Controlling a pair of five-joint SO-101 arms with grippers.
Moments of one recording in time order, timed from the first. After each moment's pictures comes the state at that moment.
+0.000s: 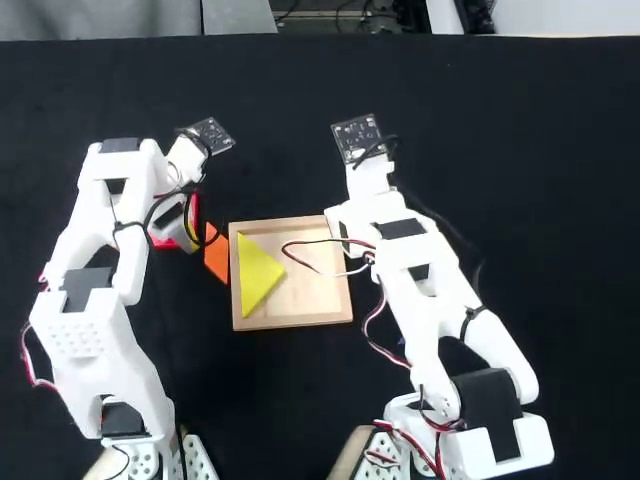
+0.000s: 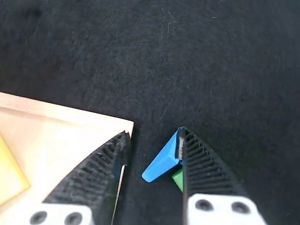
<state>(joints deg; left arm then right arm) -9.7 27.5 -0.3 66.6 -54.1 -11.7 -11.0 47.2 27.1 6.2</state>
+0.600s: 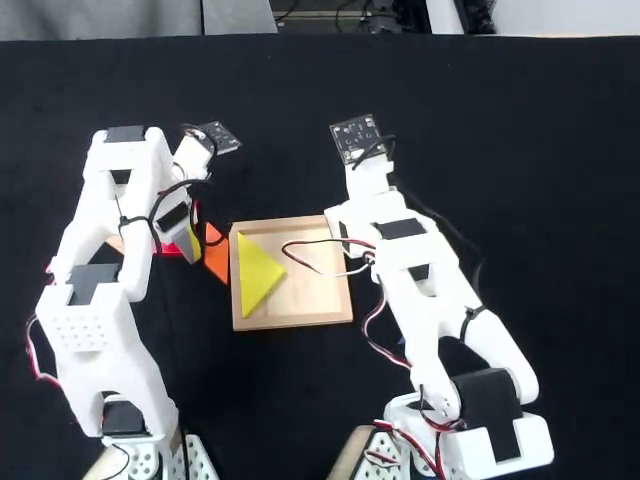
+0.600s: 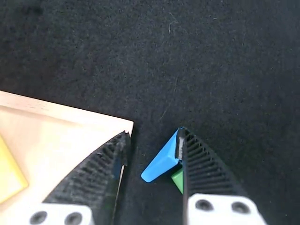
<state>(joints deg) -8.1 28.6 -7.1 79.9 -51.7 -11.7 -11.0 47.2 27.1 6.6</state>
